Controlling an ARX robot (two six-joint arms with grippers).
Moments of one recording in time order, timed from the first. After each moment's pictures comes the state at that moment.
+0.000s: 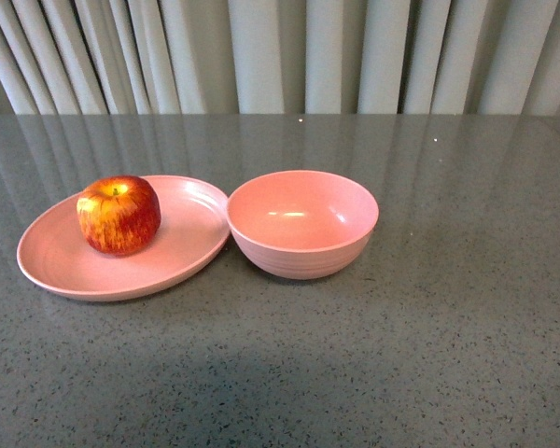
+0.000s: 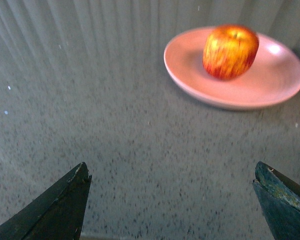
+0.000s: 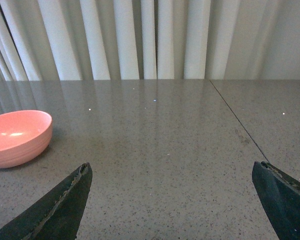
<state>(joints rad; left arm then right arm) -0.08 0.20 0.14 -0.30 -0.17 -0.03 0.00 0.00 0.01 0.00 0.00 0.01</state>
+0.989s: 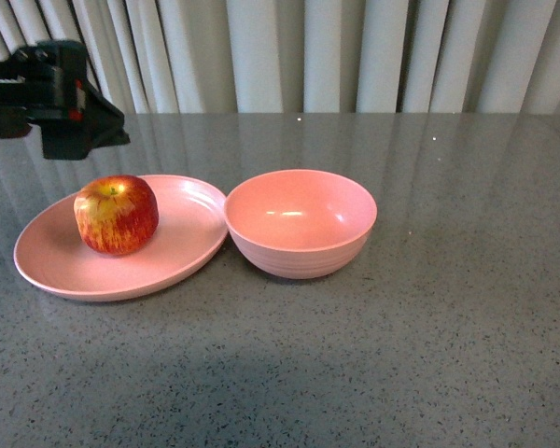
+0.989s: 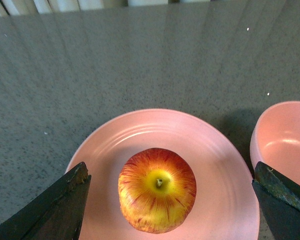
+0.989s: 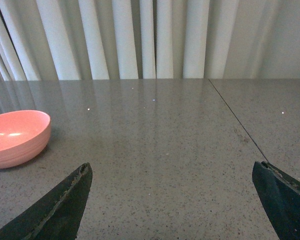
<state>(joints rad) -0.12 1.48 0.82 0.22 0.13 0.03 0.00 0.00 0.01 0.00 0.00 0.01</state>
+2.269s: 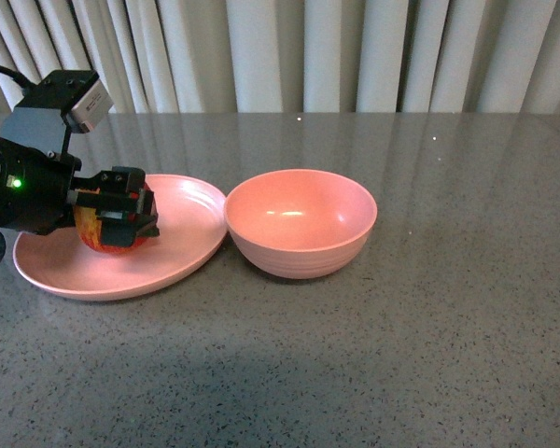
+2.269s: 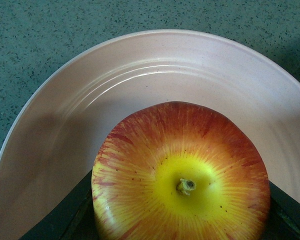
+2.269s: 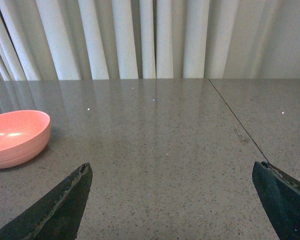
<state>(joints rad) -0.12 1.78 0.95 0.16 0.10 0.08 0.00 0.00 0.01 0.00 0.00 0.01</state>
